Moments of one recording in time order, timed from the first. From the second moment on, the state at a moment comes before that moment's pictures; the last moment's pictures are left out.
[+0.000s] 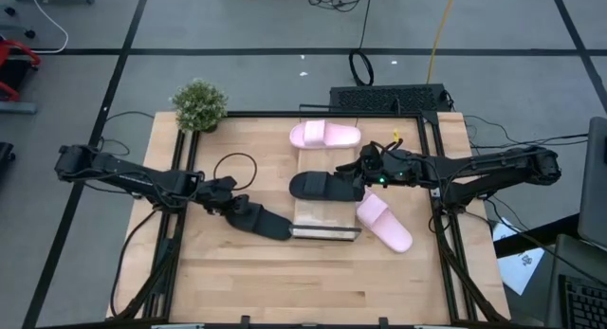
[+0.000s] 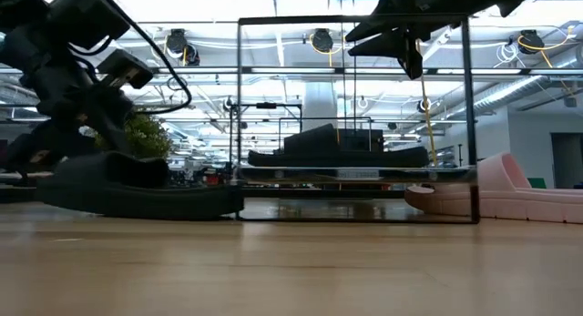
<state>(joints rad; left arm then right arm) -0.09 0.97 0.33 -0.21 0.08 -1.50 -0.01 1.11 0.70 0.08 0.18 0.59</state>
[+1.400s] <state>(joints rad) -0.15 0.84 0.65 -0.18 -0.27 -1.42 -0.07 1.07 0.70 0.12 0.37 0.43</state>
